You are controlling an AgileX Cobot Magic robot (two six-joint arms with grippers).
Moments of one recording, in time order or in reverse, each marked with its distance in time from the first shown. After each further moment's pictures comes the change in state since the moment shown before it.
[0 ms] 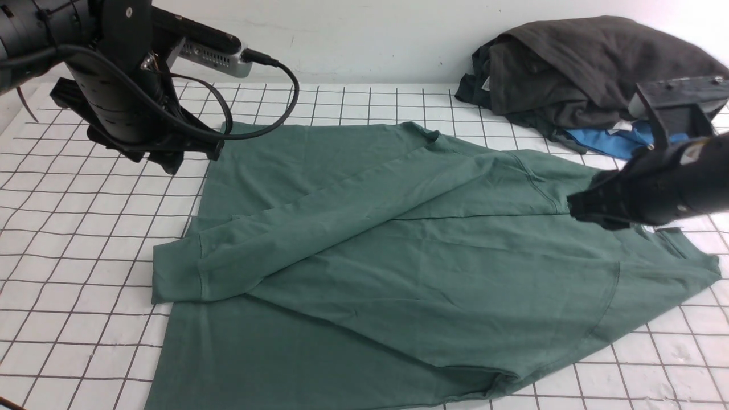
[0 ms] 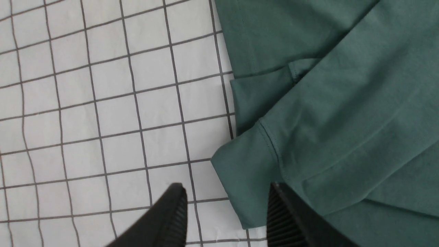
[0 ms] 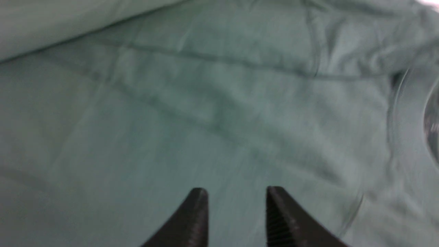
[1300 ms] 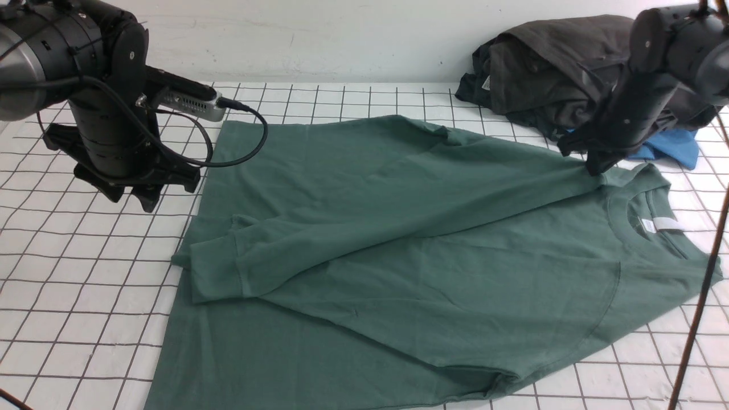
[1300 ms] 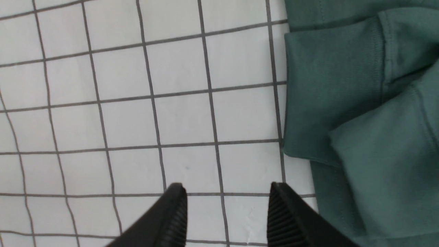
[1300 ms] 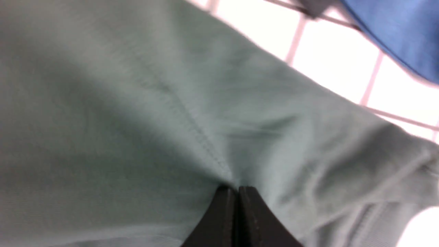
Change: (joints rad) right arm -0.159 0.794 -1.076 -0.225 0.622 -0.024; left arm 0.112 0.151 0.003 -0.005 -0.003 0.016
